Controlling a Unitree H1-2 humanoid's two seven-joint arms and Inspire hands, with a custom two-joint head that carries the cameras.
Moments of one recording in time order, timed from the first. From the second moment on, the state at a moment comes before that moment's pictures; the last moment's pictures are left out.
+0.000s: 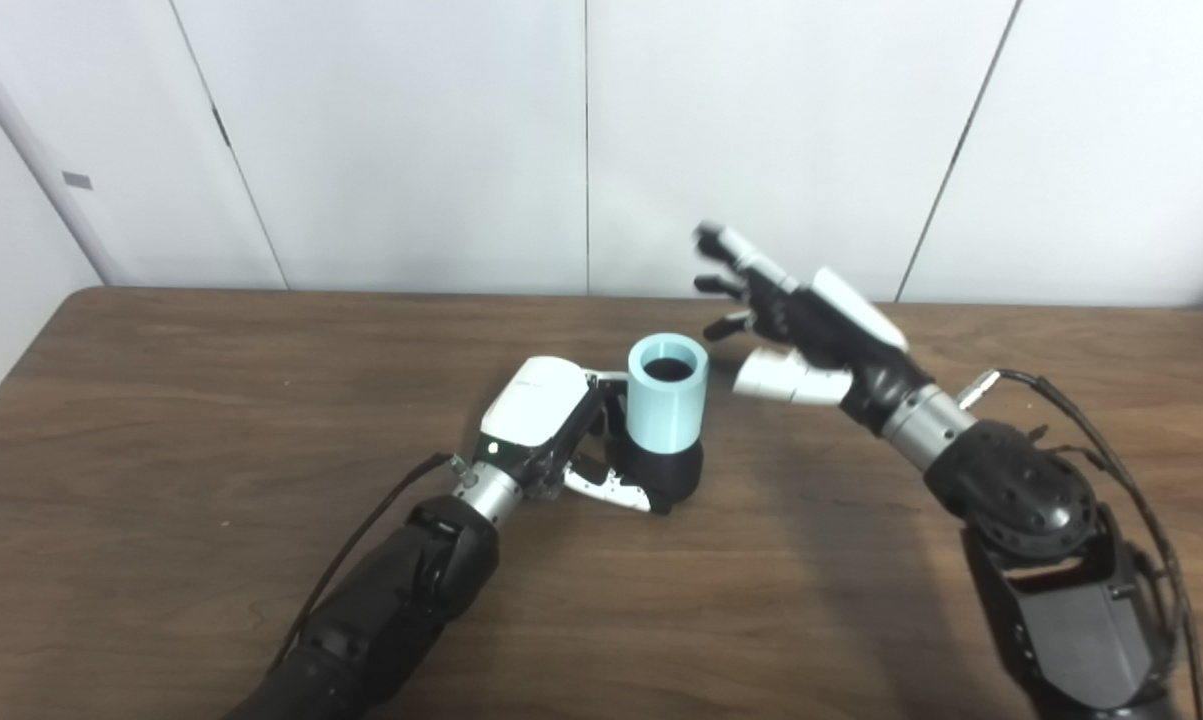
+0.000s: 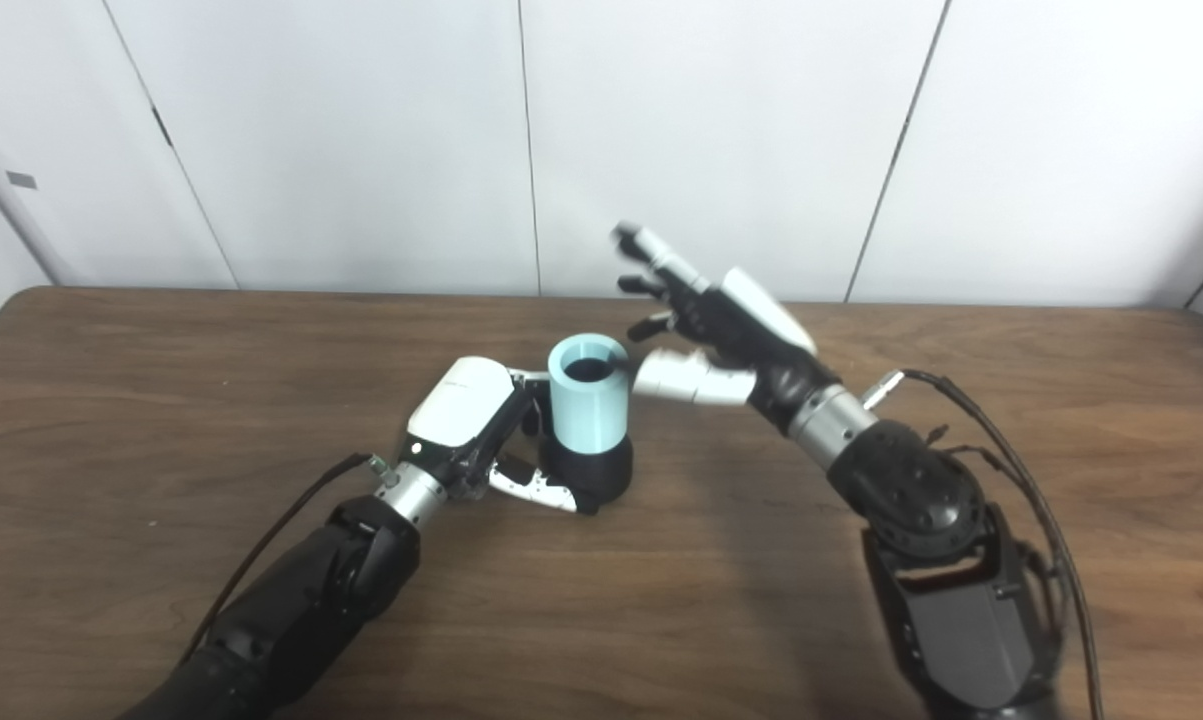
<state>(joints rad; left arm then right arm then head) -0.53 0.22 -0.55 0.55 0.79 -0.27 0.30 -0.44 -0.14 -0.02 -0.19 -0.02 0.35 0.37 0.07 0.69</state>
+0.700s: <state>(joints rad) -0.54 0.22 -0.55 0.55 0.78 -0.27 0.29 -0.41 -0.13 -0.03 -0.13 0.28 0.47 -0.06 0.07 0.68</state>
